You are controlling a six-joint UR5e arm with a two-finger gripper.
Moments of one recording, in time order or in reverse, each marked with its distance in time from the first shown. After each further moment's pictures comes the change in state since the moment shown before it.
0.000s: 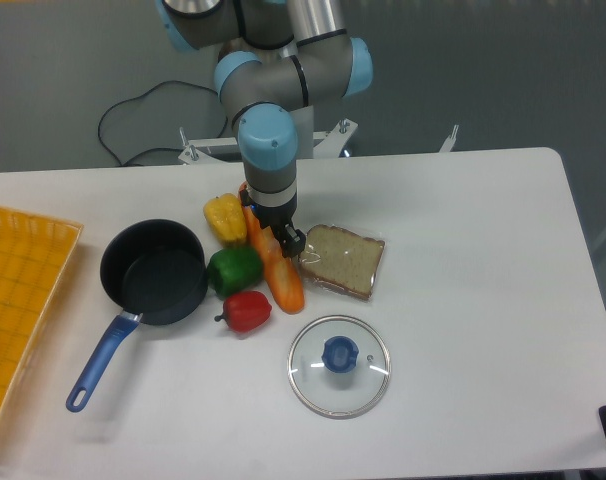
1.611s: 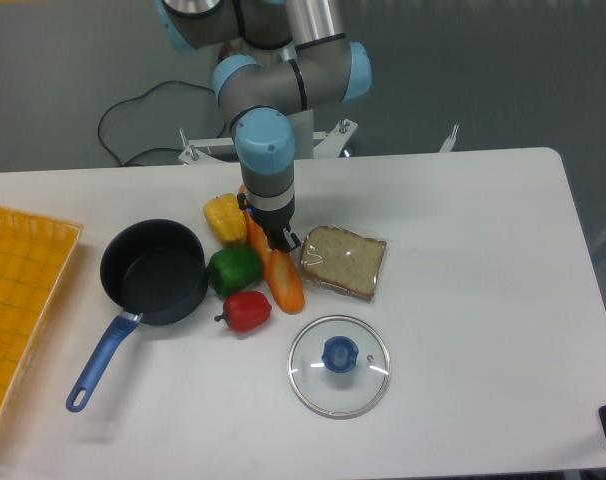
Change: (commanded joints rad) arm -0.009 -0.006 0.021 -0.005 -0.002 0.003
